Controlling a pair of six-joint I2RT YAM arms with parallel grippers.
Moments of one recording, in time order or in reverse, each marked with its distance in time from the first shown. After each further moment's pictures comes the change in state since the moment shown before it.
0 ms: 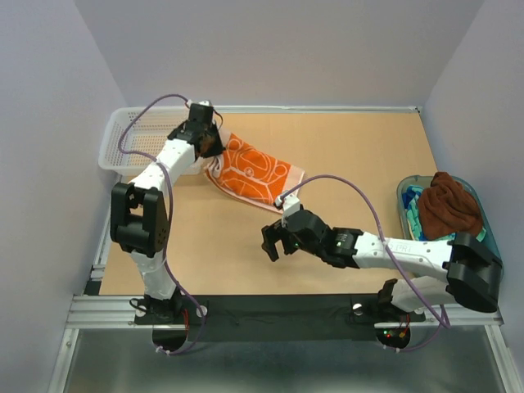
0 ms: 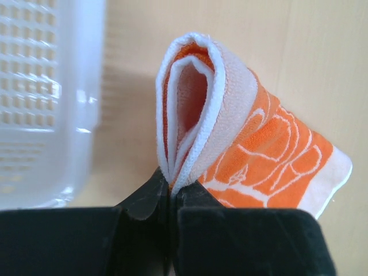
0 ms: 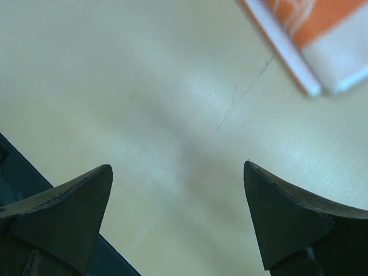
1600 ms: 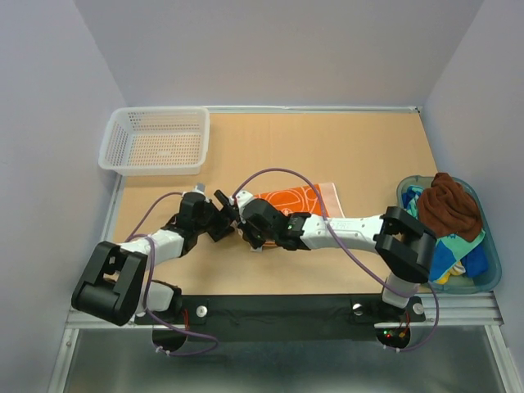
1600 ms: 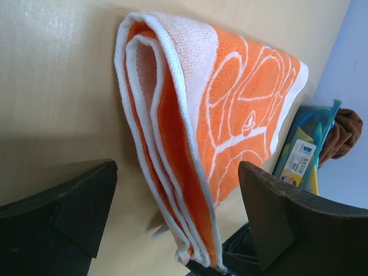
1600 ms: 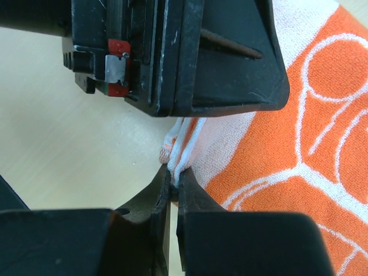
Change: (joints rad) left arm -0.065 -0.498 -1.070 0.698 0.344 -0.597; right arm 0.009 0.459 0.372 -0.068 -0.114 -0.144
